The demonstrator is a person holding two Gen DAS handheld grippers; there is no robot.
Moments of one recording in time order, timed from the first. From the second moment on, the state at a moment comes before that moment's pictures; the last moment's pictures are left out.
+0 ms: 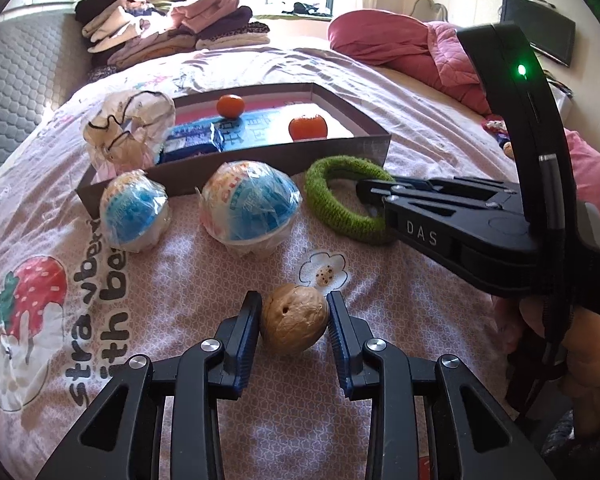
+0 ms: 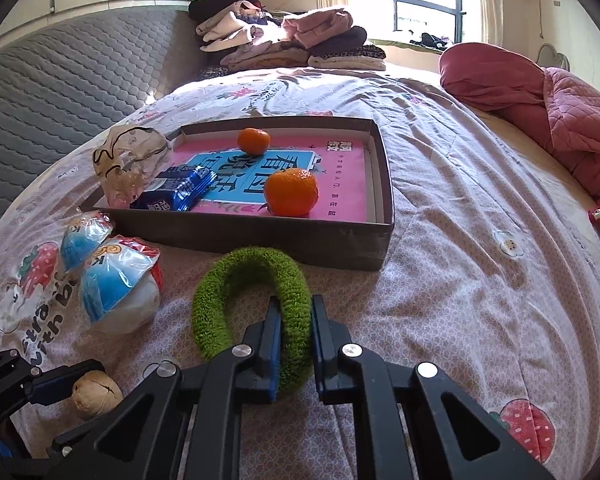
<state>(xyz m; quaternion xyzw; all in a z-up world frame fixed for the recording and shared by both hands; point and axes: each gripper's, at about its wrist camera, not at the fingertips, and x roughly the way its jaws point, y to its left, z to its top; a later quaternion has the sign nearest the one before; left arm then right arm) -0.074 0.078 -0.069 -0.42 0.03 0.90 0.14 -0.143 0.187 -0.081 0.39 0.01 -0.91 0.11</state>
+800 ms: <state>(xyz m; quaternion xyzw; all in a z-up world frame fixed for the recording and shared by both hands) -0.076 0.050 -0.029 -0.37 0.01 0.92 0.11 -0.114 0.192 -0.042 0.30 -0.01 -0.94 0.15</state>
